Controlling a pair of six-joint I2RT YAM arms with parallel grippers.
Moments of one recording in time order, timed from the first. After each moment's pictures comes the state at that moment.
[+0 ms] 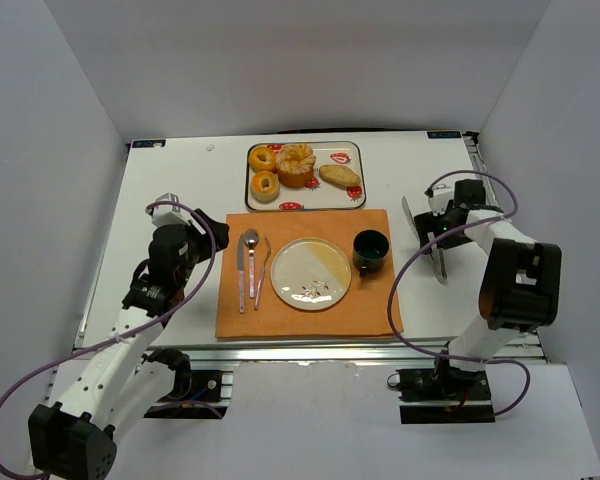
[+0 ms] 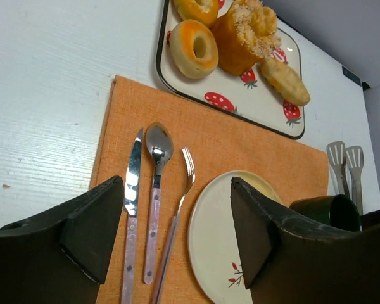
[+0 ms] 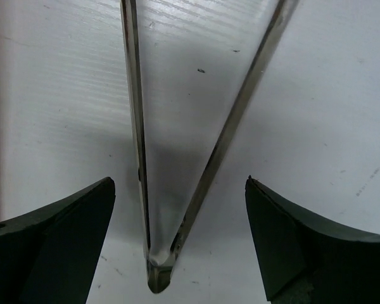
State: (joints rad) left arm -0.31 0.80 0.61 -0.13 -0.18 -0.64; right arm -0.11 1.63 1.02 -0.47 -0.18 -0.41
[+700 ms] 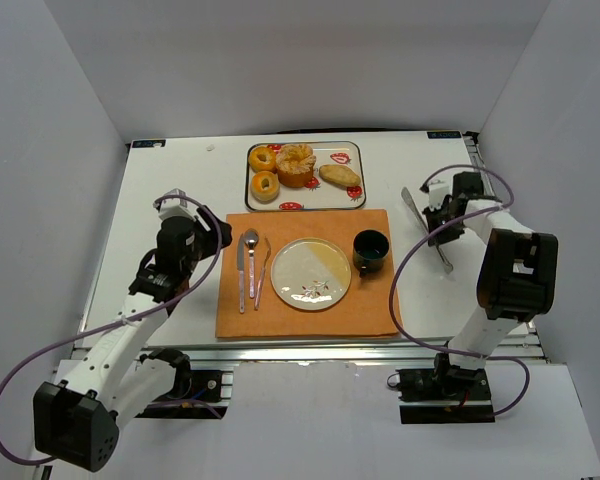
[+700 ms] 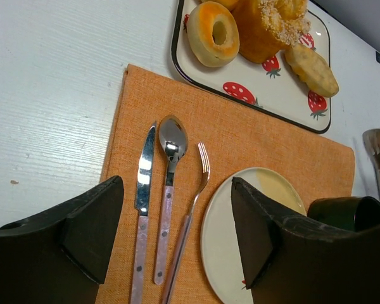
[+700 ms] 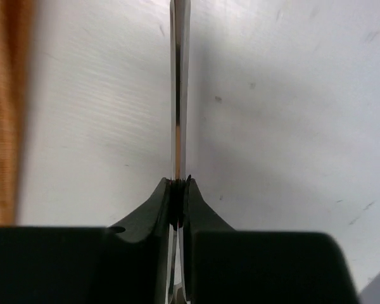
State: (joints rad) left arm -0.31 0.90 0.65 -0.16 -0.19 -0.62; right arm -0.08 1.74 1.10 -0.51 -0.21 -0.46
